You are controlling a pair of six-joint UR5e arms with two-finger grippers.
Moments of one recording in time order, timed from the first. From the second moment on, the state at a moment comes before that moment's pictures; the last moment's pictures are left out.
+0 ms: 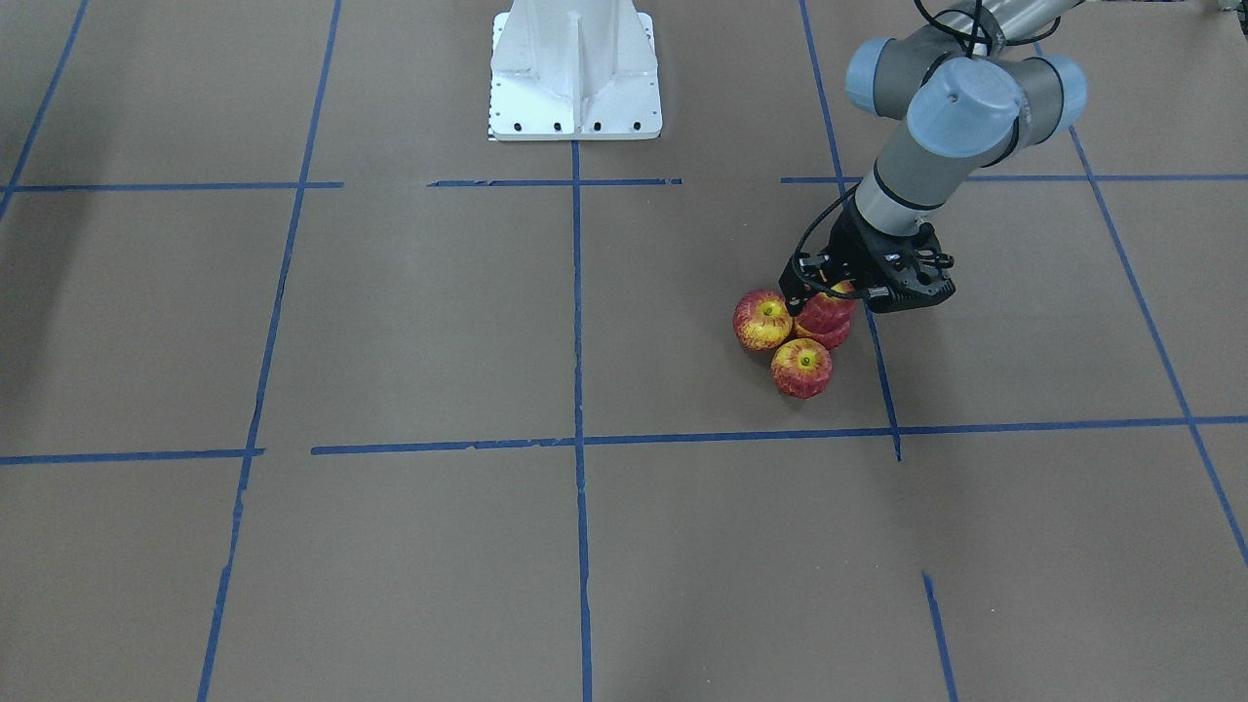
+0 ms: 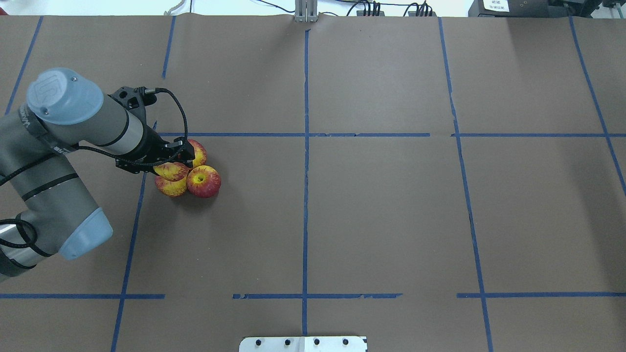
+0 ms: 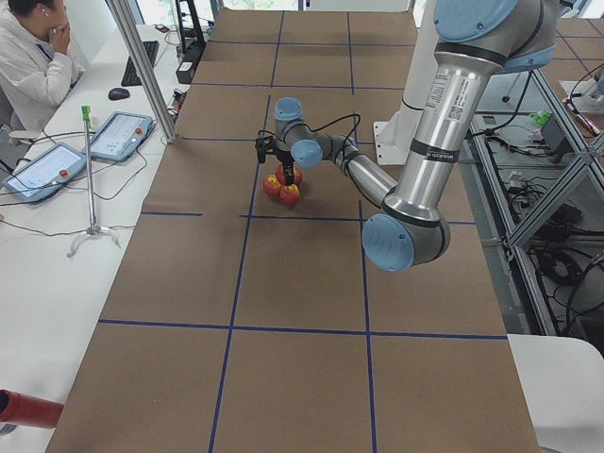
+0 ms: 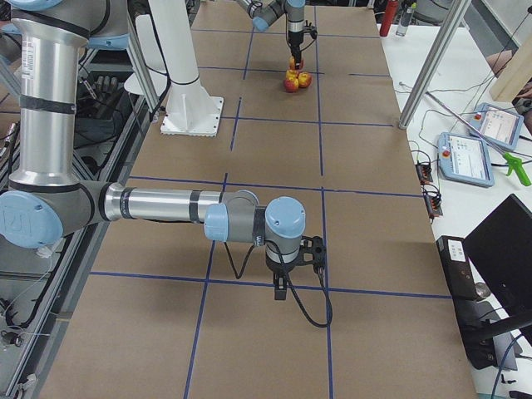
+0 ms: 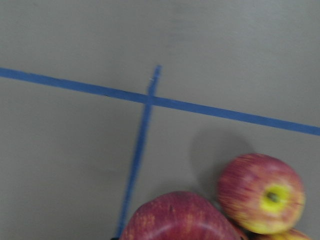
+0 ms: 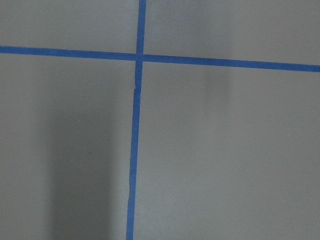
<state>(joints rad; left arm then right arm) -0.73 -1.91 -1.80 -1.82 -2.06 -1.29 1.59 -1.71 1.71 -1.58 2.29 -0.06</state>
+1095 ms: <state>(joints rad) -0.71 -1.92 -1.79 -1.82 -1.98 -1.29 1.59 -1.71 1.71 -1.58 2.29 -0.06</state>
